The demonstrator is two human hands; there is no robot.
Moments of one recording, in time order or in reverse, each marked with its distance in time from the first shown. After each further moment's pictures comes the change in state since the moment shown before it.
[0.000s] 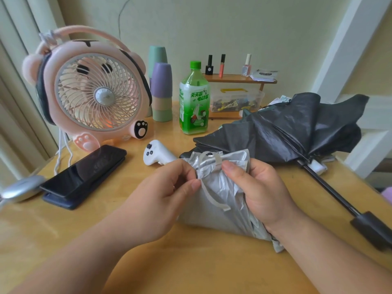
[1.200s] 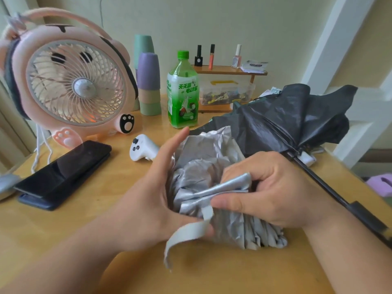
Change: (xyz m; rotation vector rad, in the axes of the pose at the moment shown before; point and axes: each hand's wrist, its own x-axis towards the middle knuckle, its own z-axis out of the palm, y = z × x) left_hand 0.002 0.004 0.012 -0.360 -0.180 0.084; right_hand -0.010 -0.046 -0.023 -0.410 -0.458 -0.229
